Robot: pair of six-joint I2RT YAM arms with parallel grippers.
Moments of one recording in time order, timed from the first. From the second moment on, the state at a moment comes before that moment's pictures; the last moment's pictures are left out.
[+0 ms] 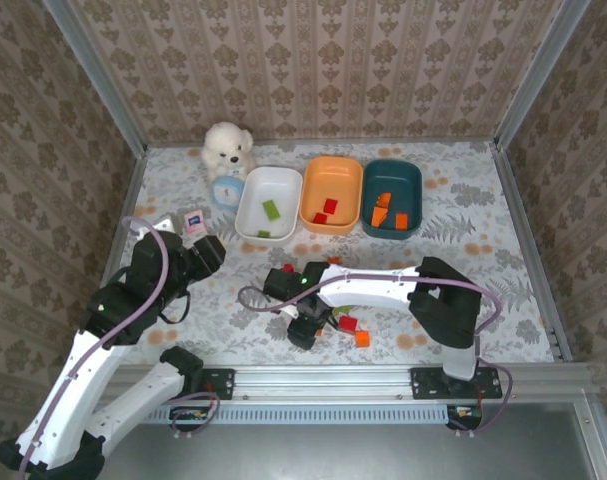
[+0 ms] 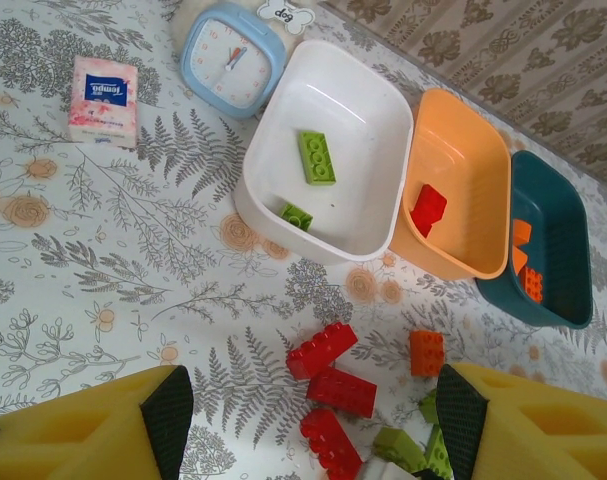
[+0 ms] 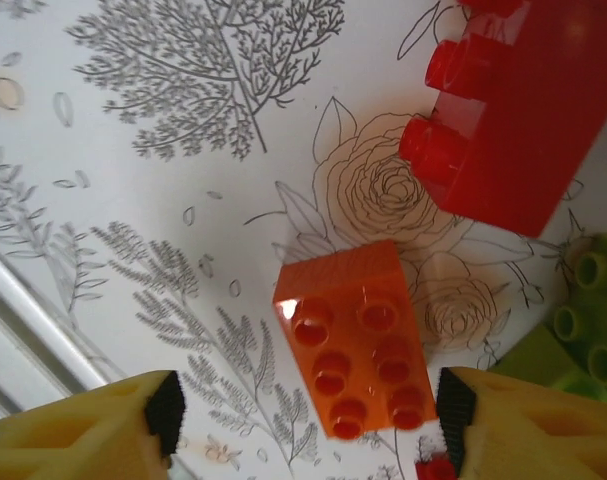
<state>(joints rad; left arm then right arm) -0.57 0.68 1.02 -0.98 -0.20 -0.80 1.12 1.90 1.33 -0.94 -0.03 0.07</state>
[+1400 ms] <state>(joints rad) -0.76 1.15 1.17 -0.72 0.02 -0.64 0.20 2.04 1.87 -1.02 0.16 0.32</state>
